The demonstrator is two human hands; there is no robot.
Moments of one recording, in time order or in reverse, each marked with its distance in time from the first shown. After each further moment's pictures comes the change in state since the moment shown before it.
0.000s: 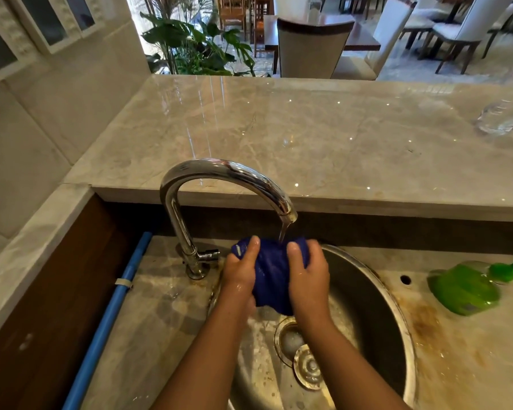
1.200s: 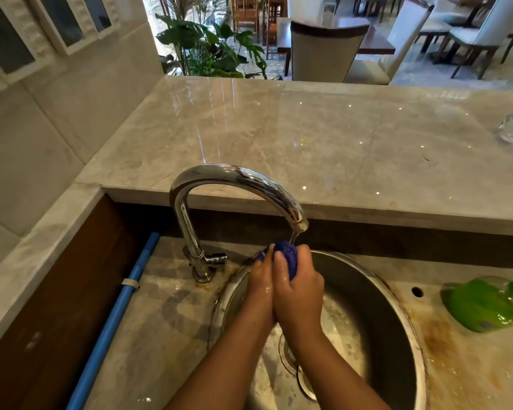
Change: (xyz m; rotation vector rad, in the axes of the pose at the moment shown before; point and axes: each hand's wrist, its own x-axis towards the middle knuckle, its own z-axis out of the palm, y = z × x) left_hand -0.017 -0.002 0.019 0.189 -0.083 0.033; right_hand -0.009 -0.001 0.020 -0.244 -0.064 -0.172
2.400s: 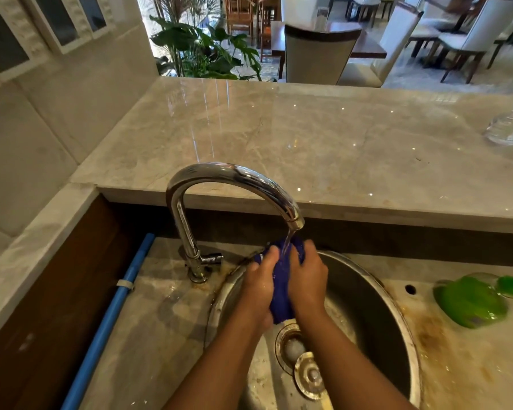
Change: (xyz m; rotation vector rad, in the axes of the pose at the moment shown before) left_hand -0.010 -0.003 -0.004 -0.248 -0.131 -0.096; right_hand 0.029 0.022 -0.003 -0.019 0.037 0.194
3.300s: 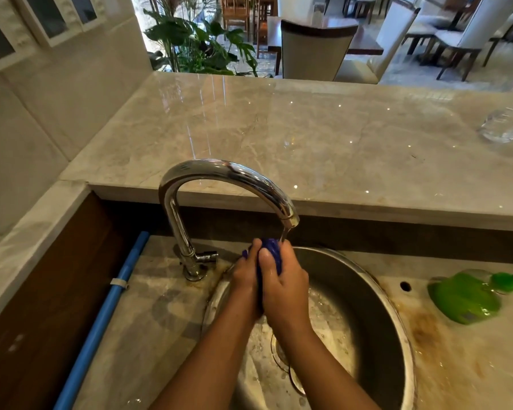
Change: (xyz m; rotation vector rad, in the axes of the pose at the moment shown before) left_hand 0.017 0.007 -0.005 0.055 0.142 0.060; right_hand -0.037 -0.022 0.000 0.118 -0.135 -0.162
